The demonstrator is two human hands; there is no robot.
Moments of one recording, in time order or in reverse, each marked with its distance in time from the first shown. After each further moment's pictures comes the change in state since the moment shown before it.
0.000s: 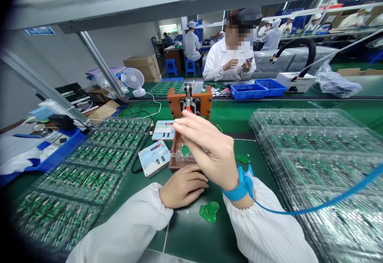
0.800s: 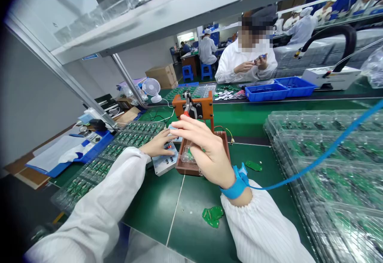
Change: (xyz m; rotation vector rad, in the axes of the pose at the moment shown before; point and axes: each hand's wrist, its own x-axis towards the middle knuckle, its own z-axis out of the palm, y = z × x) left_hand -0.012 -0.110 -0.137 0.323 -0.325 -0.602; right_hand -0.002 0.012 -0.009 0.271 -0.091 0.053
